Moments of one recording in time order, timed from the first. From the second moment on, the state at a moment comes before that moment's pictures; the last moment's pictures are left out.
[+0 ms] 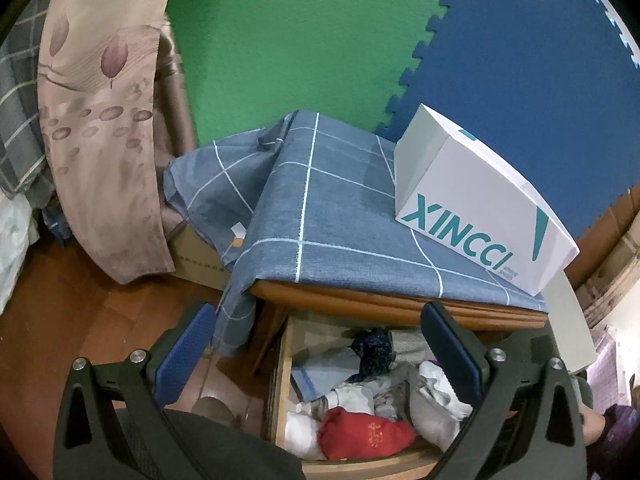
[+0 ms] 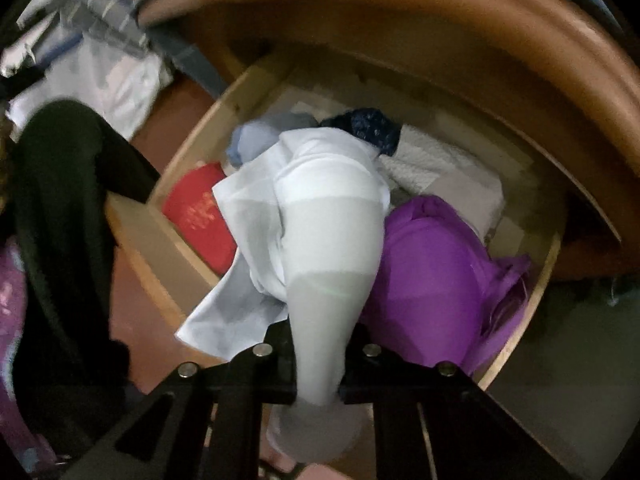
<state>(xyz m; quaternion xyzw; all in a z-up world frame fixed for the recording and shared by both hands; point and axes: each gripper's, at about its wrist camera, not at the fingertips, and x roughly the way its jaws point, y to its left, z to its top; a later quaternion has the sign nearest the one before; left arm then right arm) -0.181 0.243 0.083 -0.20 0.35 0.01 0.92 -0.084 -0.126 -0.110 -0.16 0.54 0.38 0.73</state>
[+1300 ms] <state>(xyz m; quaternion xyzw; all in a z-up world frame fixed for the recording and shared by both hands) -0.183 0.247 0.081 -0.21 0.35 0.02 0.91 -0.081 -0.230 0.223 0.09 0.22 0.50 0.83</state>
